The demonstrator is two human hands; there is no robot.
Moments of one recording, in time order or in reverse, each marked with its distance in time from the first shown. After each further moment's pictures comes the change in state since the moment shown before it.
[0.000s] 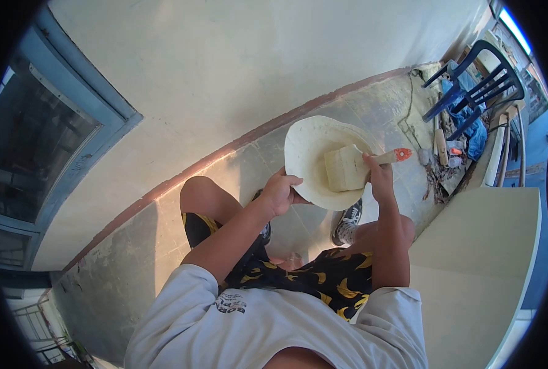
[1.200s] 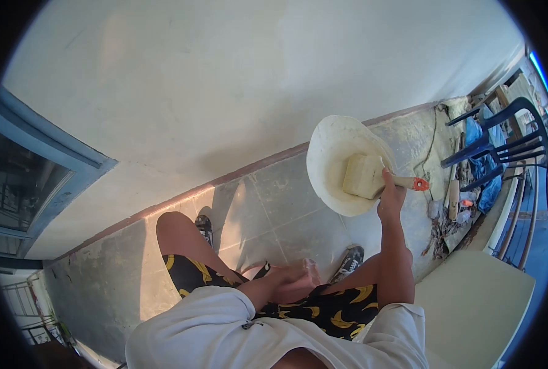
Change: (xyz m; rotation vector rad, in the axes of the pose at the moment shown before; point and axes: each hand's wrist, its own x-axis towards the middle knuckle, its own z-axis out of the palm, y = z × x) left_hand 0.151 -0.215 -0.120 1.199 -0.141 -0.431; right_hand 0.202 0.027 0.018 0.045 0.165 -0.066
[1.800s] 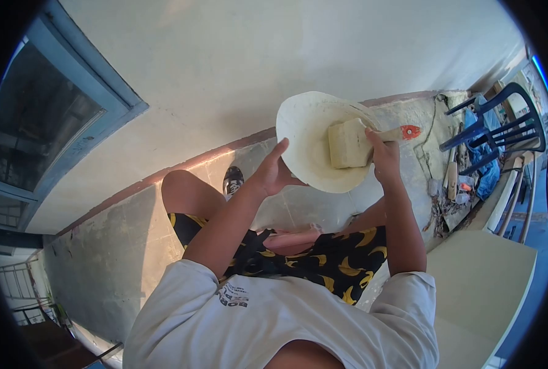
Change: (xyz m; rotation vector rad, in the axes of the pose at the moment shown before) left_hand -0.210 0.156 -0.162 -1.188 0.134 0.677; right_hand -0.093 -0.068 0.018 -0.033 -0.398 -0.059
